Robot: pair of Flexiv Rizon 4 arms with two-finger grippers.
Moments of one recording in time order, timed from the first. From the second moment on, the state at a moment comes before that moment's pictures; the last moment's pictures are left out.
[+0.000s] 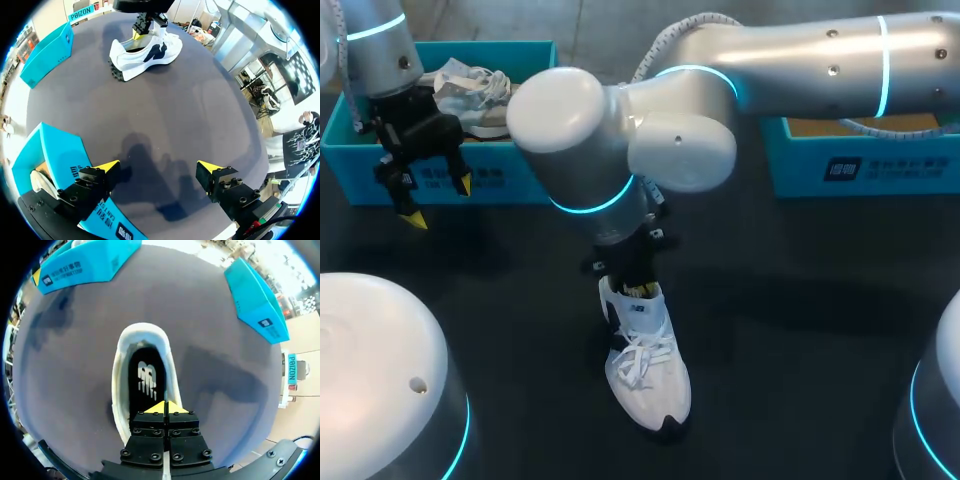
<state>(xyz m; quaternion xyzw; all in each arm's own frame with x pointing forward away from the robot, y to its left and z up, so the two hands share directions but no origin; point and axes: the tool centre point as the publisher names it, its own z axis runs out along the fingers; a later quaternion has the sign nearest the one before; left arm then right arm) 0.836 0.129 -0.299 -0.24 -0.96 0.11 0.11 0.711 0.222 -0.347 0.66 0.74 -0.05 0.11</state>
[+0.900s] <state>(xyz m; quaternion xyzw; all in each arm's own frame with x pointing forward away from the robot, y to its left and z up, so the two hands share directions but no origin) 0.836 0.129 -0.299 -0.24 -0.96 0.11 0.11 0.698 0.231 -0.357 0.67 0.74 -0.06 0.06</state>
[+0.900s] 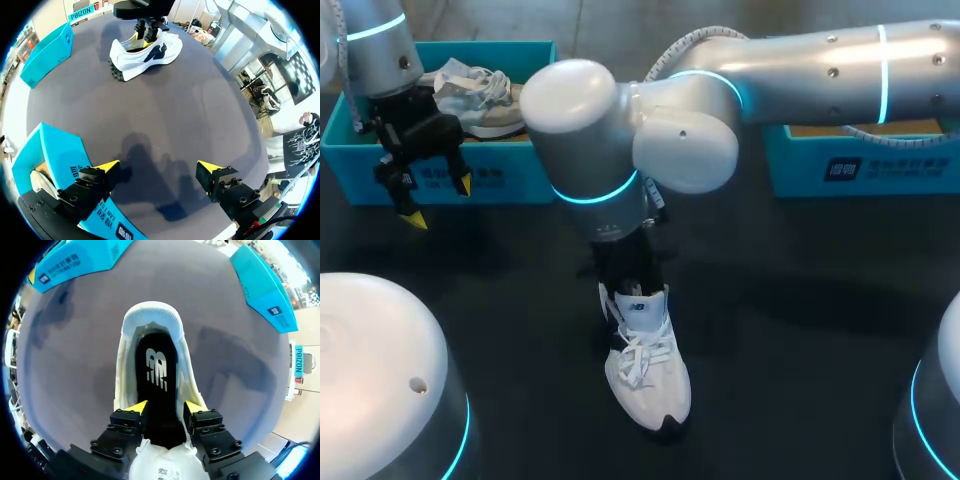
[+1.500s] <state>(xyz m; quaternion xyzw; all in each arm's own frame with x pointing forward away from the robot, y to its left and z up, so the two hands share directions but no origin) 0.836 0.129 -0.299 -0.24 -0.96 0.11 0.11 0.680 0.233 -0.348 0.68 0.73 -0.07 0.06</state>
